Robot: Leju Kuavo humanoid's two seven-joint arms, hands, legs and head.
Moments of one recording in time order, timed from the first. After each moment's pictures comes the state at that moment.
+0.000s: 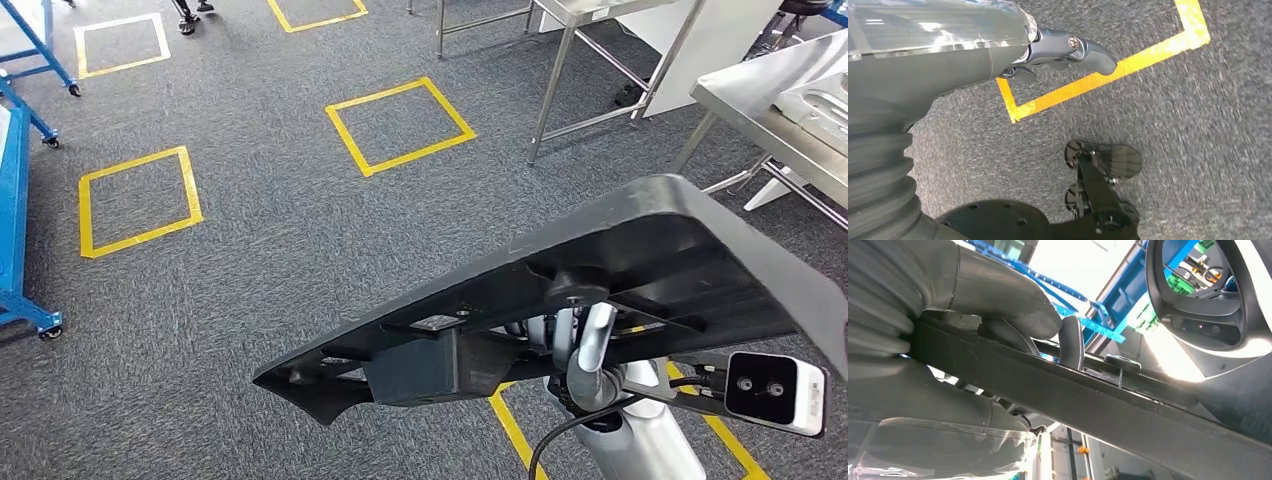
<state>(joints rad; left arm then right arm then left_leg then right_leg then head) -0.10 0.06 -1.29 -0.10 1.46 0.23 -0.26 -0.35 -0.12 0.46 -1.91 -0.41 0.55 -0.69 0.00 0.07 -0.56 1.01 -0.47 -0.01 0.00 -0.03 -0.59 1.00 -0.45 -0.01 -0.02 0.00</state>
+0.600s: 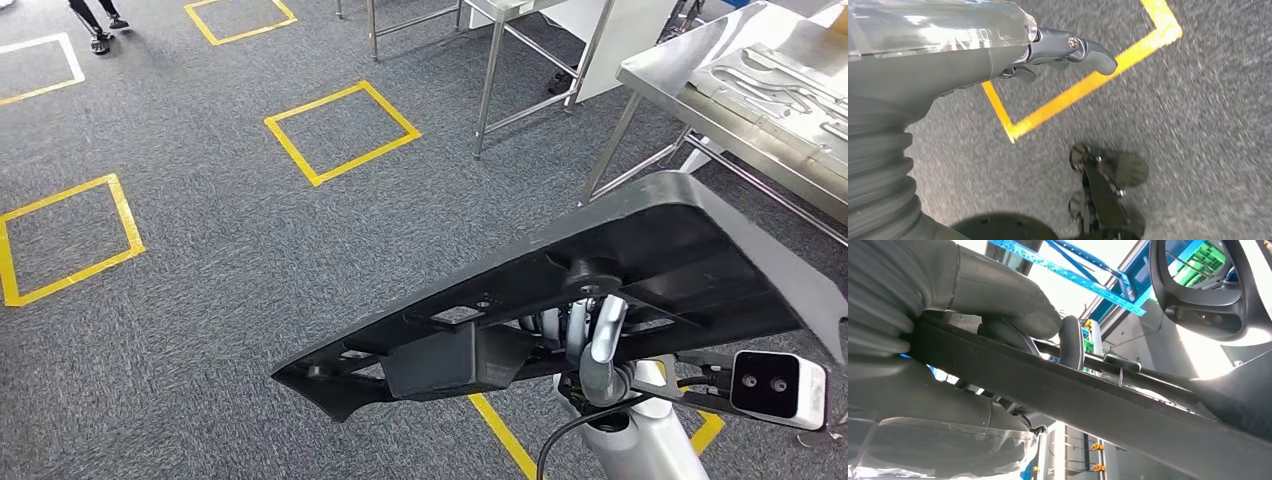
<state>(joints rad) -0.09 0.06 -1.29 -0.10 1.46 0.23 -0.24 -0.30 -0.11 0.38 -1.88 -0.41 0.63 -0.69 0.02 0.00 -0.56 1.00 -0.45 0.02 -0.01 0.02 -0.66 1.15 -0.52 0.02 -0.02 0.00</state>
